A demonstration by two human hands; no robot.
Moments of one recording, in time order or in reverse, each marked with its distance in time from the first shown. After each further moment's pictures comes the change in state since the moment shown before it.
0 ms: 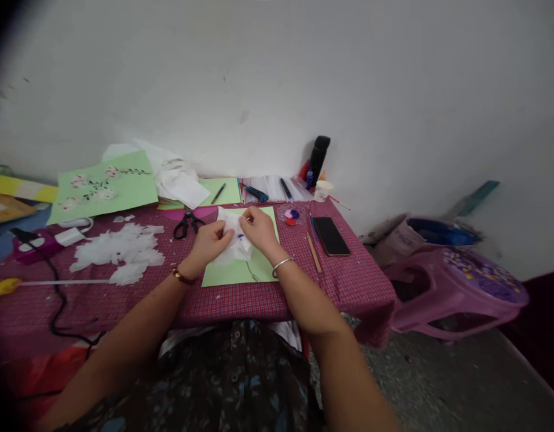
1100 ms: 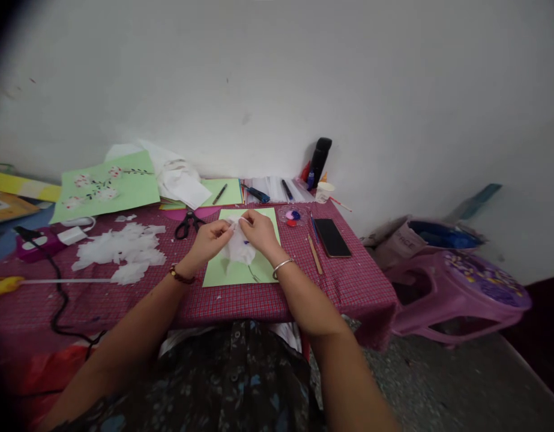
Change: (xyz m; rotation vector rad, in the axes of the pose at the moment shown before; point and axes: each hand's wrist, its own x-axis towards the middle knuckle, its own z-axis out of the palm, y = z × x) left_hand 0.003 0.002 -0.005 -0.390 -0.019 0.029; right_hand -0.002 0.003 0.003 0.060 -0.062 0.007
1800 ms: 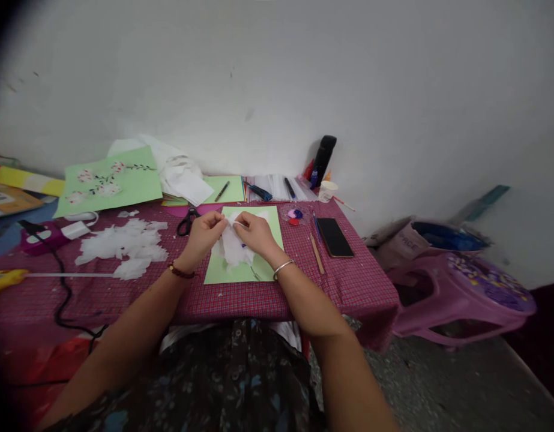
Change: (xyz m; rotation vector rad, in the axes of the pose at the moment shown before) left_hand 0.003 -0.001 -0.005 -0.099 0.225 -0.177; right_hand -0.007 -0.012 0.005 0.029 -0.102 -0.061
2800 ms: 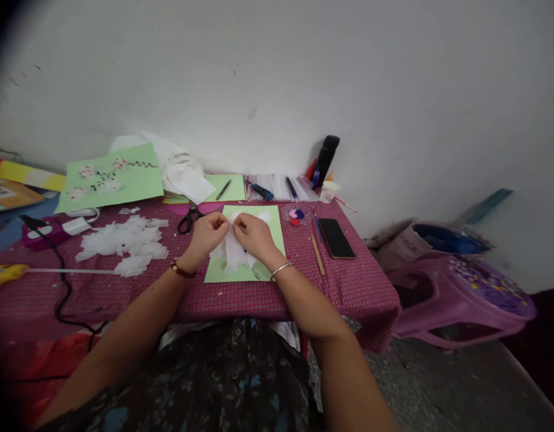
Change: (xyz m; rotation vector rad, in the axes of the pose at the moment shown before) left_hand 0.000 -0.004 0.001 0.275 0.024 0.051; right_hand -0.005 -0.004 0.005 -0.192 0.005 -0.085
